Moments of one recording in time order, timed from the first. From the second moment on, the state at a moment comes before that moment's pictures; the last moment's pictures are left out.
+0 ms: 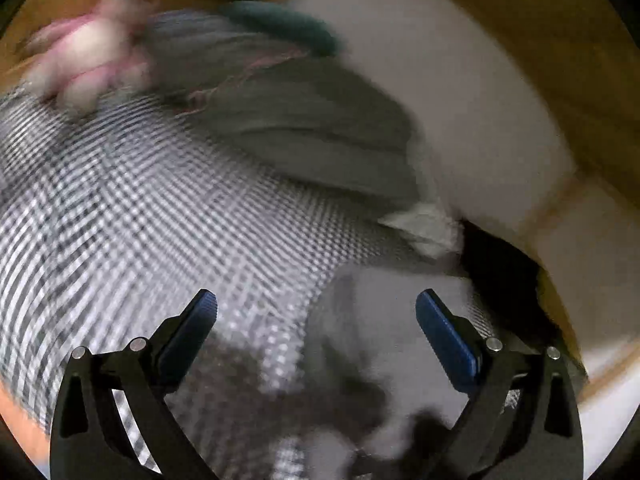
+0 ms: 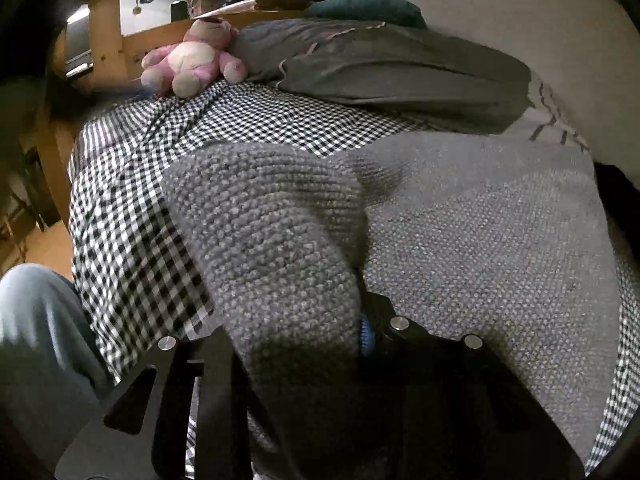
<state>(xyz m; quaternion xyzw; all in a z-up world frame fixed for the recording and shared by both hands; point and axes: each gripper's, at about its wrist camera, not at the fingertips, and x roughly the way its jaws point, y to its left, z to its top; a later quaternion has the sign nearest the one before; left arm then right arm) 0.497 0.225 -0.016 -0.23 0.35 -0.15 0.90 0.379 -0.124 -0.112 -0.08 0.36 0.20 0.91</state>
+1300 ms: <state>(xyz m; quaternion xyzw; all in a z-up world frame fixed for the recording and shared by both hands) 0.460 0.114 -0.098 0.01 0.45 -0.24 0.86 0.339 -0.284 -0.136 0.13 0.50 0.16 0.84</state>
